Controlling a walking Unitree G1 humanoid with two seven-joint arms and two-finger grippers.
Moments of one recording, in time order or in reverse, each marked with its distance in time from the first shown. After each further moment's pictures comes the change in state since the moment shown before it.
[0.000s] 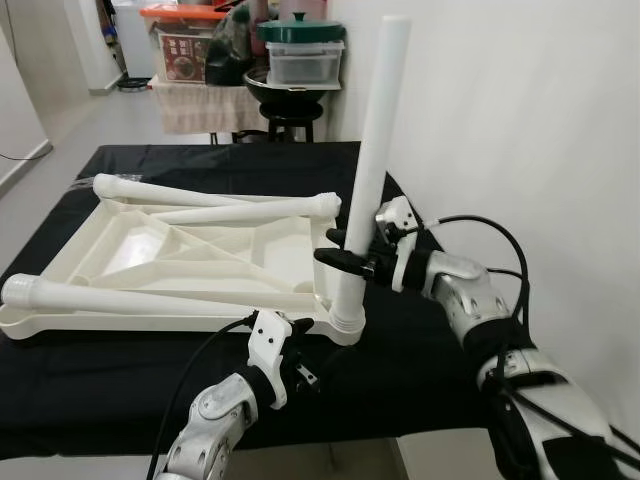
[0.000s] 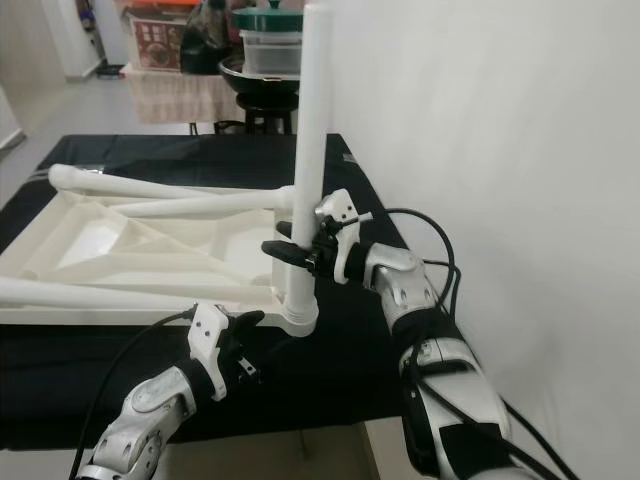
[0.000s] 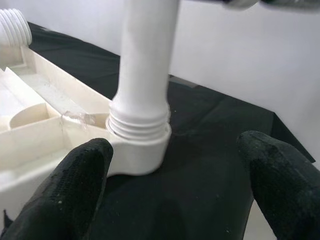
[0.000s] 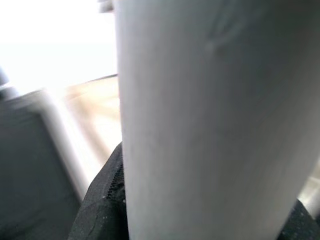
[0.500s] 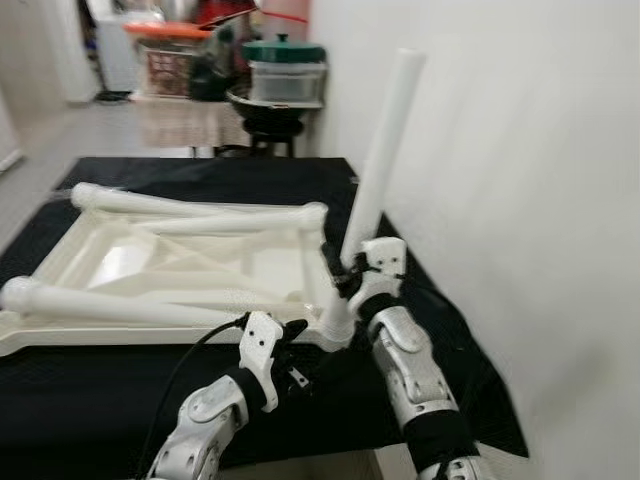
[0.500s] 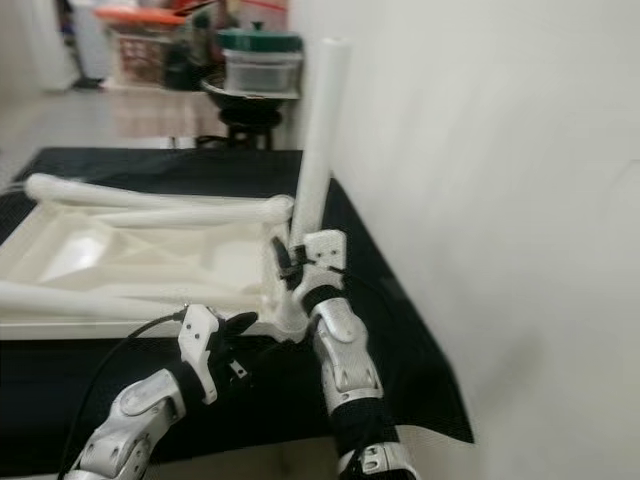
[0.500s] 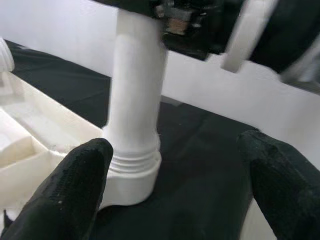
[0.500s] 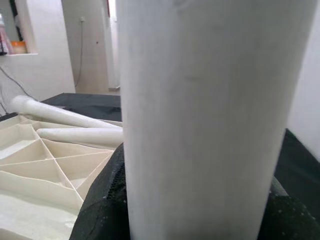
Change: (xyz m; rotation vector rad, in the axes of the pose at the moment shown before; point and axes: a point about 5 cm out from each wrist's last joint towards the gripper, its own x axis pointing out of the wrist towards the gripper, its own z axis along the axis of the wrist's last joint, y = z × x) left arm 0.000 0.003 0.005 0.006 -0.017 -0.006; right arm 0.009 0.063 -0.026 0.044 -0.114 -0.420
